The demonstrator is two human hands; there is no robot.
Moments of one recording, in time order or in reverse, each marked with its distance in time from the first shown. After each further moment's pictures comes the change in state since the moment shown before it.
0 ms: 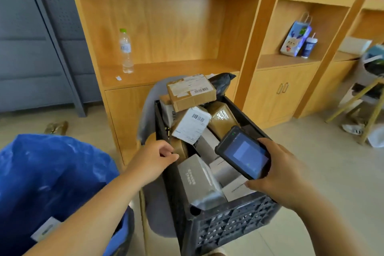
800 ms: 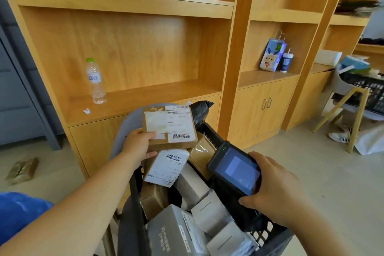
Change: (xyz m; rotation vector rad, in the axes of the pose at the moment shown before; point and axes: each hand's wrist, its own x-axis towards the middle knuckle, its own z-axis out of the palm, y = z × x) left_hand 0.174 0.083 0.004 -0.752 0.140 -0.318; right_hand 0.086 0.045 -0.020 -0.038 -0.026 0.022
